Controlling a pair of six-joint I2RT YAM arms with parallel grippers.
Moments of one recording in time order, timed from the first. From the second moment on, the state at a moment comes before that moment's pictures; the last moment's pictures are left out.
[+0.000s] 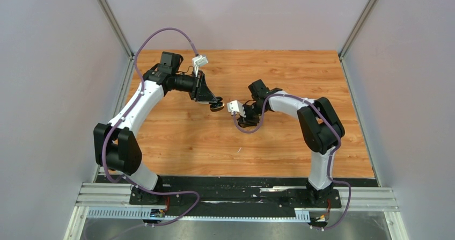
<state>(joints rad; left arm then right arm) -0.25 1.57 1.39 -0.67 1.07 0.14 0.53 1.95 1.27 -0.53 -0.62 -1.15</state>
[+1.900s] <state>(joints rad) -0.25 1.57 1.38 -0.67 1.07 0.15 0.52 2.08 1.48 -0.75 -0.69 -1.27</state>
